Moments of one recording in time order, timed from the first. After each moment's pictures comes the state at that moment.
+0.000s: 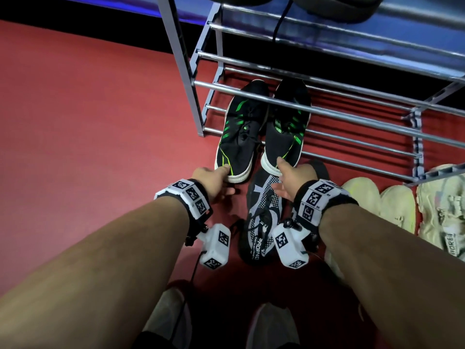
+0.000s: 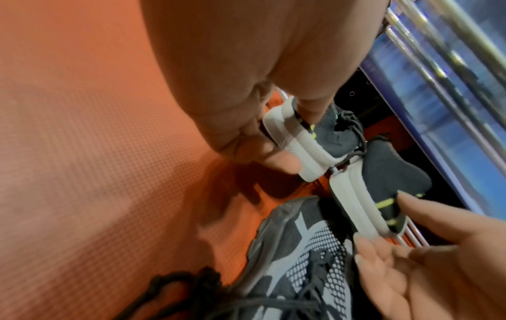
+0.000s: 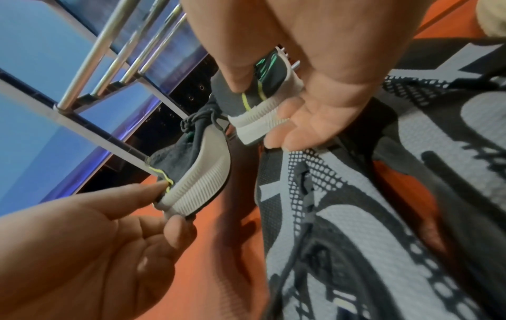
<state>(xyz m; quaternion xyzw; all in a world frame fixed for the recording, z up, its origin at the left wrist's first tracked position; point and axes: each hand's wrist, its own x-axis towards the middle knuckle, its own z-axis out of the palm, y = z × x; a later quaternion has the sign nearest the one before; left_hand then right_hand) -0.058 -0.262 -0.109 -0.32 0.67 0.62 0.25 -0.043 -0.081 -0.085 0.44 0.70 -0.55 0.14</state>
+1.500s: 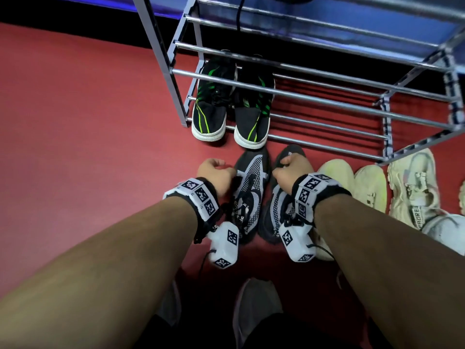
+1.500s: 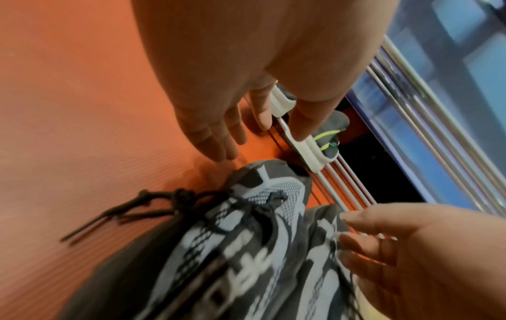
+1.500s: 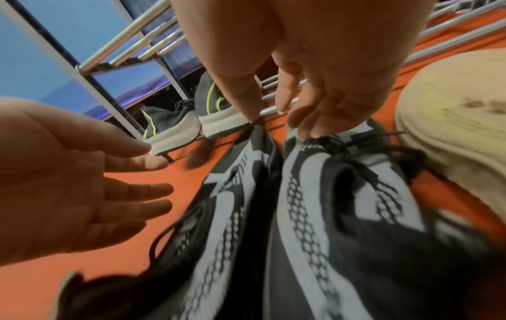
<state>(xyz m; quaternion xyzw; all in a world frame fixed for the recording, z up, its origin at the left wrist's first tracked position) -0.017 -0.219 -0.081 -0.28 0.70 0.61 0.25 -0.003 -0.042 -0.064 0.32 0.85 -0.36 0.20</state>
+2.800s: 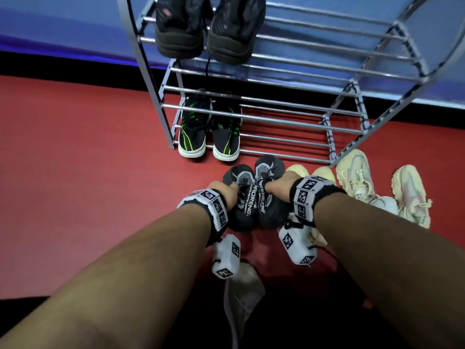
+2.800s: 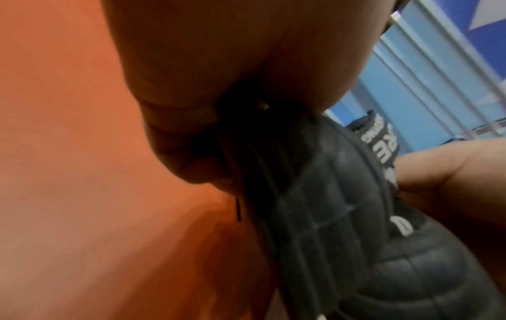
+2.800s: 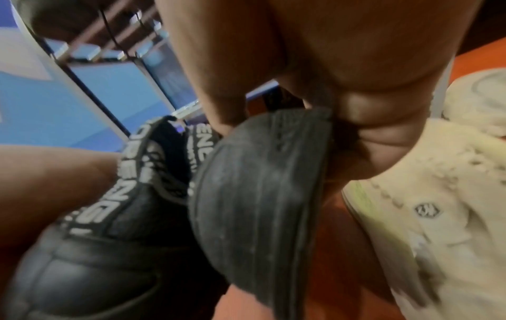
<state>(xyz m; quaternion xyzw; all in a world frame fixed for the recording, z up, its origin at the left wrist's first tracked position) 0.046 -0.186 0.002 -0.17 0.83 0.42 0.31 0.068 -0.034 0.047 0.34 0.85 -0.31 0.26</state>
